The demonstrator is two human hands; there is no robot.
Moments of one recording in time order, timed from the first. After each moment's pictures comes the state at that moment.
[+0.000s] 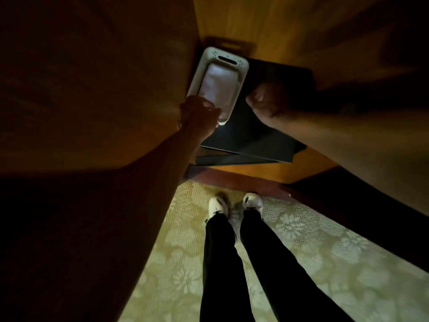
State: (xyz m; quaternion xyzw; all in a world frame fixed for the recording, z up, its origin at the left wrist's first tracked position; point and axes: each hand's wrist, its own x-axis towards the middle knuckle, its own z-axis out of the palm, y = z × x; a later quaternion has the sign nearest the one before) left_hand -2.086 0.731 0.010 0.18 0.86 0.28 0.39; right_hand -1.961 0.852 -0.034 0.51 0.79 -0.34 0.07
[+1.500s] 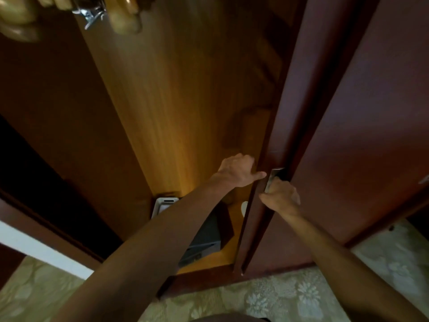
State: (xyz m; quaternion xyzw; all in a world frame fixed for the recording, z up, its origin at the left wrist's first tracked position) left_hand -1.758 0.707 0.480 0.76 0.64 0.07 0.13; right_hand -1.611 0.676 0.454 0.72 0.67 -0.17 -0.05
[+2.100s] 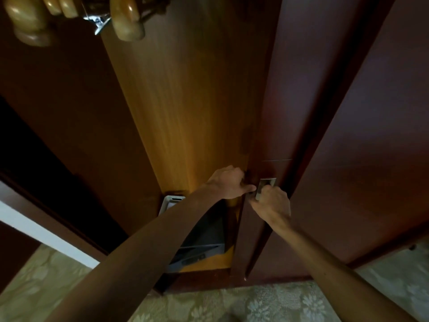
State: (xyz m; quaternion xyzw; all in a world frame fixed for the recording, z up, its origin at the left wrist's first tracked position) left_hand -1.783 0.698 0.463 0.74 0.65 0.07 0.17; right_hand -1.627 0.675 0.446 0.65 0.73 -0.14 -0.13
